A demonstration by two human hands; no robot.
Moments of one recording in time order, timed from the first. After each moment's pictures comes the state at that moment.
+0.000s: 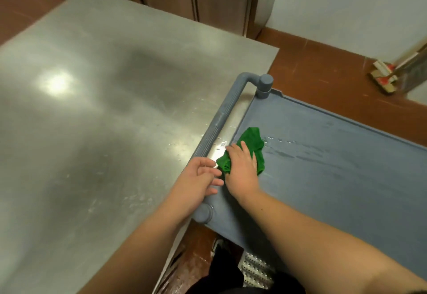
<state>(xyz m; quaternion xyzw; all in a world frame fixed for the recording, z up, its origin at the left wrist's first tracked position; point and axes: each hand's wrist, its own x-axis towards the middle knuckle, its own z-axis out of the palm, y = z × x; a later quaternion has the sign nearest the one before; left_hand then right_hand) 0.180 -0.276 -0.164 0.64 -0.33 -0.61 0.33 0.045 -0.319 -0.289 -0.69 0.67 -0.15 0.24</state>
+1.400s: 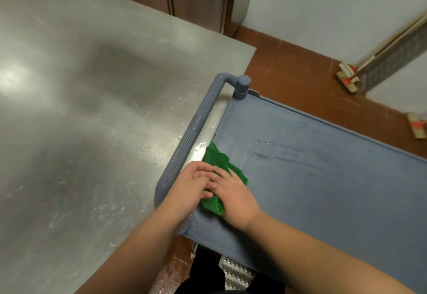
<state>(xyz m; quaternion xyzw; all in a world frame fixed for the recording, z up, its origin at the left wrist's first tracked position) 0.153 -0.288 -0.196 0.59 -0.33 -0.67 0.32 -0.001 -0.270 -0.304 -0.85 0.48 -0.11 0.20</state>
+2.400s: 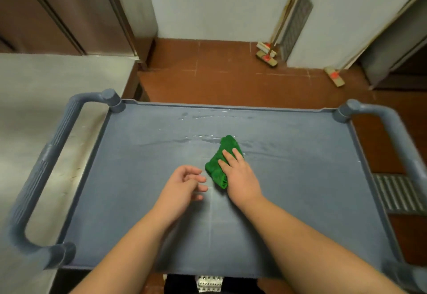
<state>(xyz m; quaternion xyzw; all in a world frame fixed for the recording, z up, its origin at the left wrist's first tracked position) -0.145 -0.222 -0.180 0.57 -0.44 -0.66 0.21 -0.317 -0.196 -0.300 -0.64 0.75 -0.08 0.16</state>
